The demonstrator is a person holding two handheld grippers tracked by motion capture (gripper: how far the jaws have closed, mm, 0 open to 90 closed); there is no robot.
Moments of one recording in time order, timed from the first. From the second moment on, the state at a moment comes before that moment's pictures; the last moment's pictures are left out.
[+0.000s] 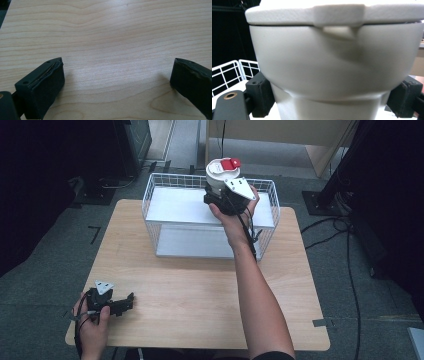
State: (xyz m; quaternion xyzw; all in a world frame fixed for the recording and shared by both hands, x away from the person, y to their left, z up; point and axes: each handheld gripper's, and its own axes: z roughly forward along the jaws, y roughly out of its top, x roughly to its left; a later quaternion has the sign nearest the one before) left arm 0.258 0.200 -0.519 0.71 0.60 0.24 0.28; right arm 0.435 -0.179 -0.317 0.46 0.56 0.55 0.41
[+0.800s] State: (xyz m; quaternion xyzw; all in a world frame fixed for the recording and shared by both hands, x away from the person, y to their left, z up) left arm 0.258 0.200 -0.519 0.71 0.60 0.24 0.28; right arm 0.430 -0.187 -0.315 0.46 0.57 0.55 0.39
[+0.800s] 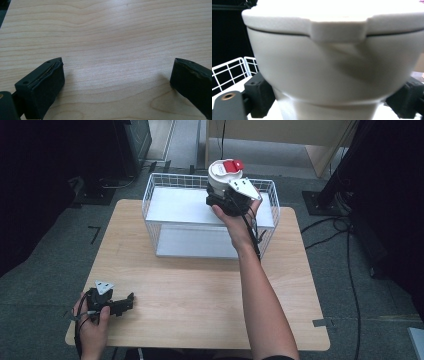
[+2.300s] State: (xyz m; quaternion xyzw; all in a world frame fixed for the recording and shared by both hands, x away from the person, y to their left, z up) left arm 0.258 0.200 -0.519 0.72 0.59 0.24 0.28; right arm 0.345 -0.240 -0.323 0.44 0.59 0.56 0.39
